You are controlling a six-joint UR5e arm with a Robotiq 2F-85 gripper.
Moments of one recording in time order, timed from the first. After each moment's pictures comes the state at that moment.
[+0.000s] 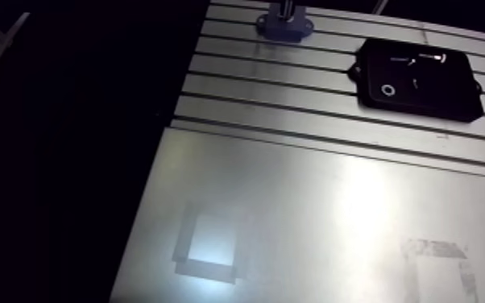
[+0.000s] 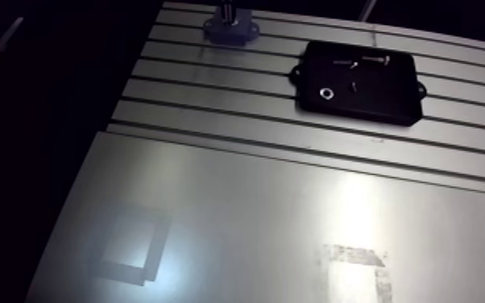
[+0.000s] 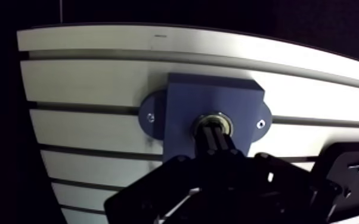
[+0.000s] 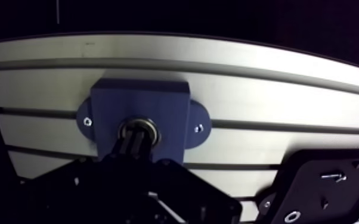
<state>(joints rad) 0.14 -0.85 1.35 -1.96 -1.57 -1.51</state>
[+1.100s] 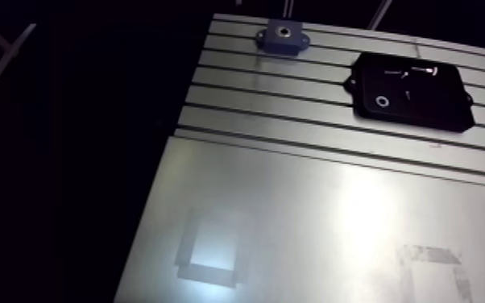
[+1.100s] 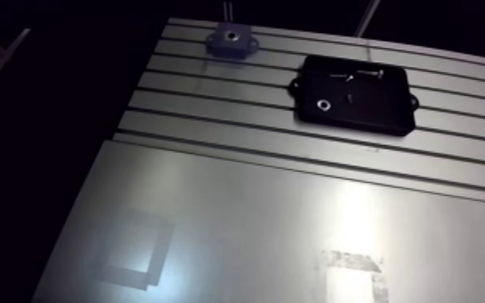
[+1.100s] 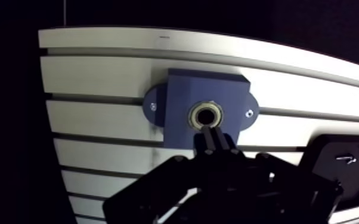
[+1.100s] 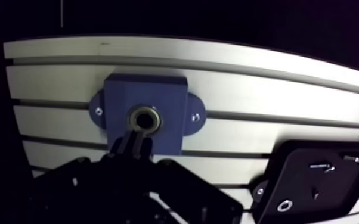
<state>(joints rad) 0.15 -0.89 1.34 -1.93 -1.58 -1.51</state>
